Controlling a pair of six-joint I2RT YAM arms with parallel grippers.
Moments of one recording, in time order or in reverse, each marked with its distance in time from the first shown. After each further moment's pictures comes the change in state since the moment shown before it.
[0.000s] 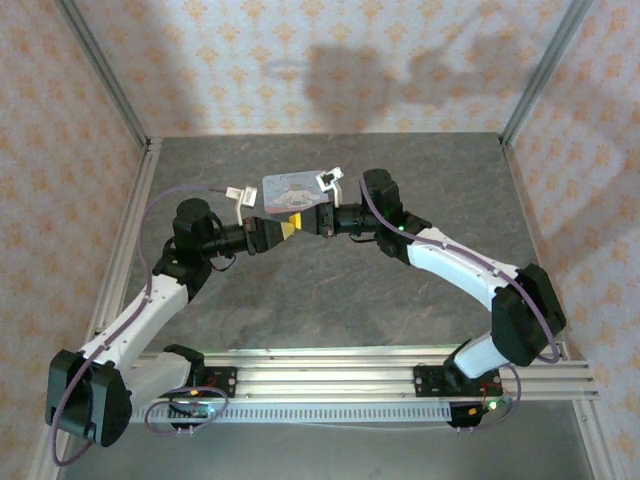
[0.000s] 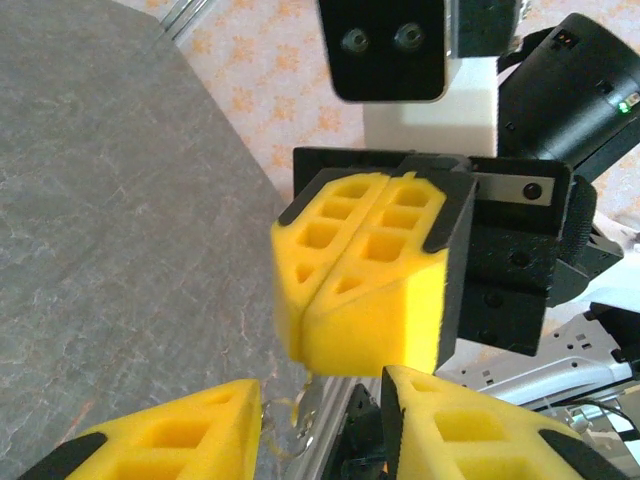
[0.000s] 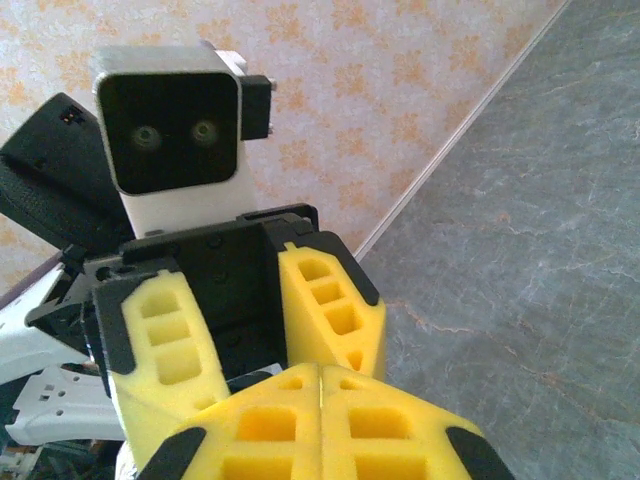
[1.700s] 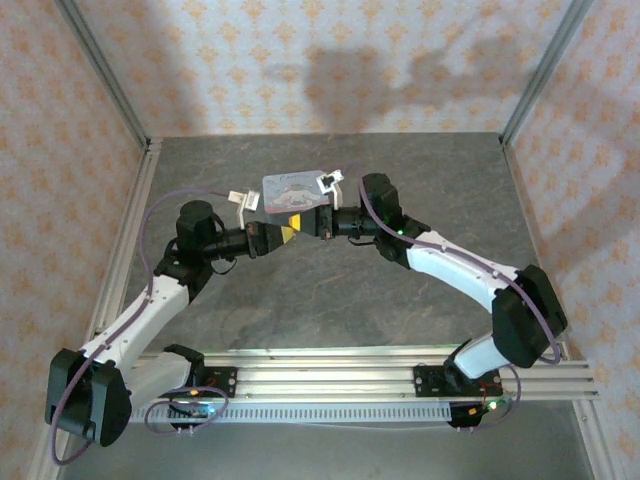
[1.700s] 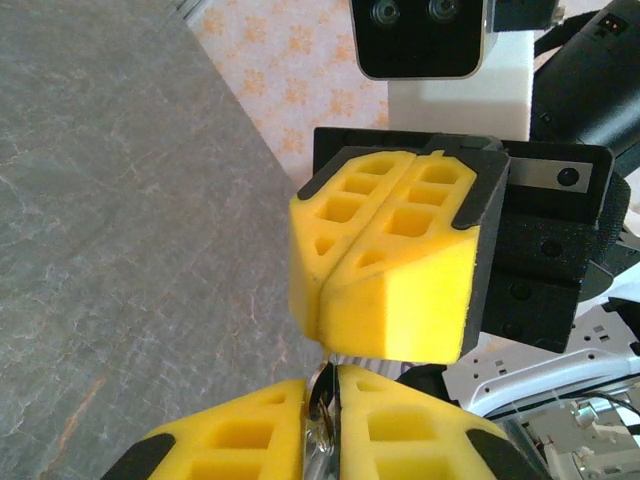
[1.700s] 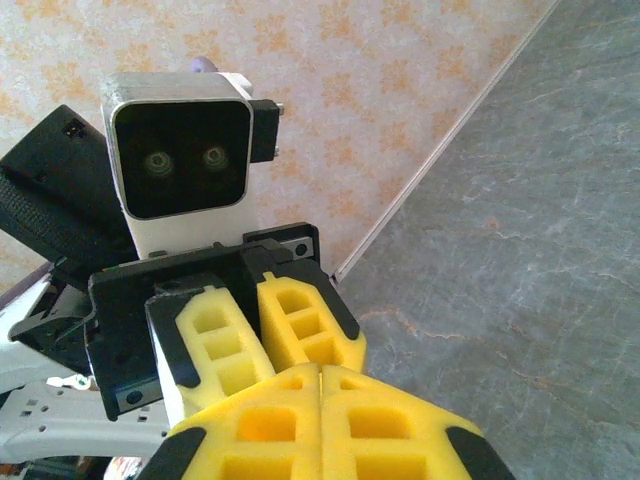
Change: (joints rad) left arm -0.006 0.002 -0.010 -0.042 -0.008 0.030; right arm 0.014 -0.014 -0.035 0.032 0.057 0.013
